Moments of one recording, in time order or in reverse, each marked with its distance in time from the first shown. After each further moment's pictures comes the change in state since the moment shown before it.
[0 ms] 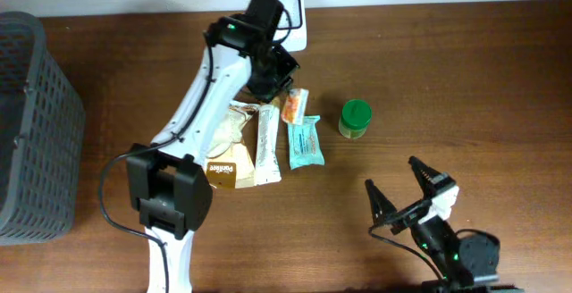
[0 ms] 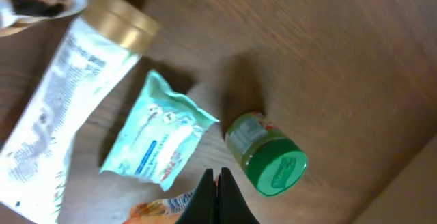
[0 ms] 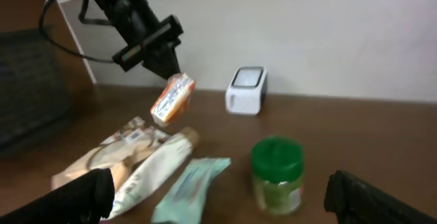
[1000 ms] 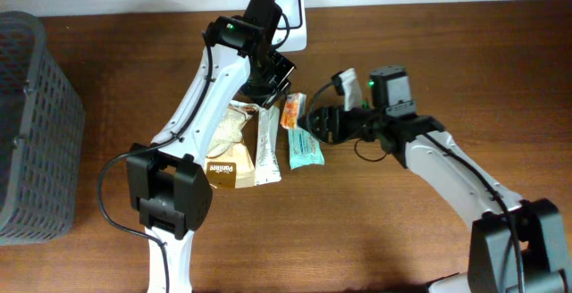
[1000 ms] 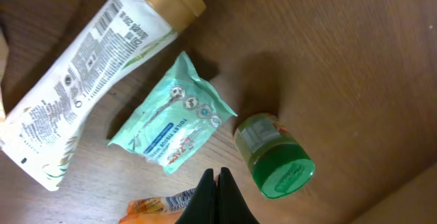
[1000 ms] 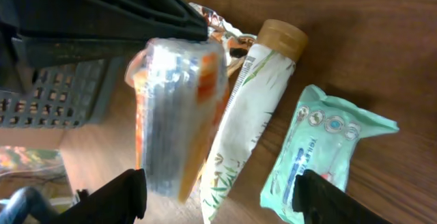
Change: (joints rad) left arm 0.002 0.000 0.000 -0.070 -0.011 -0.151; right arm 0.211 1.545 0.925 -0.169 -0.285 0.158
